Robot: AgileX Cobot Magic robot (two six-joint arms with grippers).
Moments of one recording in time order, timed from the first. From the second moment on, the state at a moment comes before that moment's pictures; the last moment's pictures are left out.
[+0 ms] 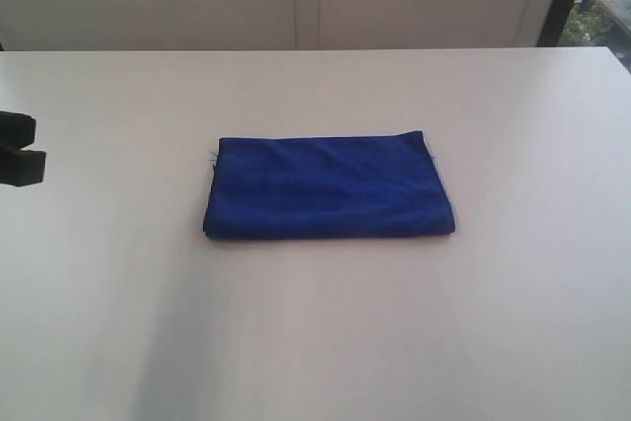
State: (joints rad) left arm -0.28 0.91 -0.60 -0.23 0.31 0.28; right arm -0.05 0.01 0.00 0.02 0.35 -0.02
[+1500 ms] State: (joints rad) left arm -0.20 0.65 -0.60 -0.23 0.31 0.28; right arm -0.05 0.01 0.00 0.02 0.35 -0.02
